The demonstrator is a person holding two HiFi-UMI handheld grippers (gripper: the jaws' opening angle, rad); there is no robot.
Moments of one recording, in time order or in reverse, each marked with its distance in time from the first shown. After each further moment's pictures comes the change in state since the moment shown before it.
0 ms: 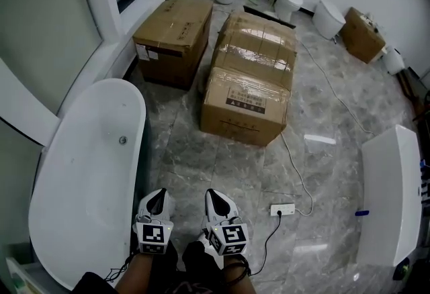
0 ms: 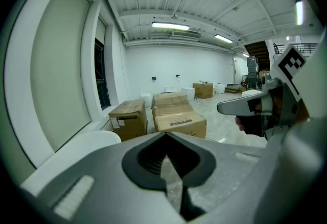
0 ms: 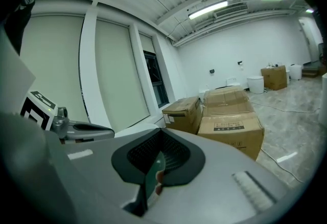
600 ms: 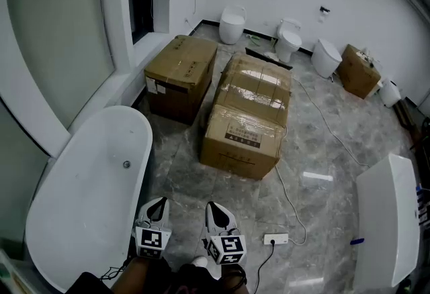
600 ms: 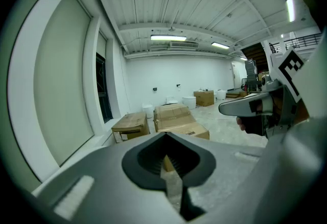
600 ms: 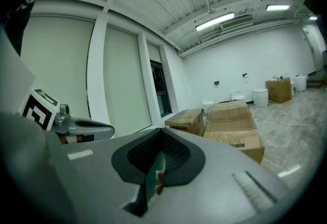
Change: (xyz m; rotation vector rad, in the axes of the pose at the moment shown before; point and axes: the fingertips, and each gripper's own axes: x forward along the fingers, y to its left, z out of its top) left arm -0.031 0.005 0.061 0.051 -0.101 0.031; right arm -0.028 0.014 0.061 -0.073 -0.097 0.024
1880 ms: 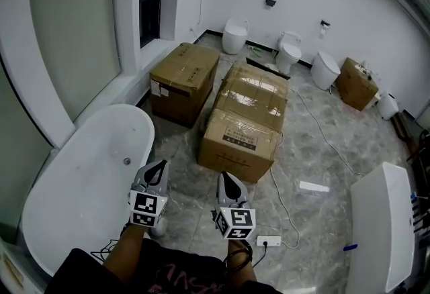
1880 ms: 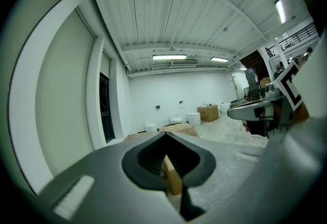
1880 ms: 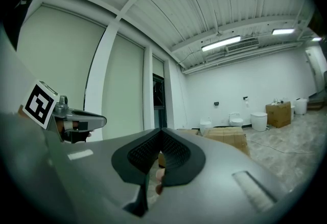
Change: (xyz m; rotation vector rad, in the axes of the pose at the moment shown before) left arm -0.017 0.024 0.117 0.028 -0.211 0.044; right arm -0.020 -0.022 0.105 -0.142 -0.162 -0.038
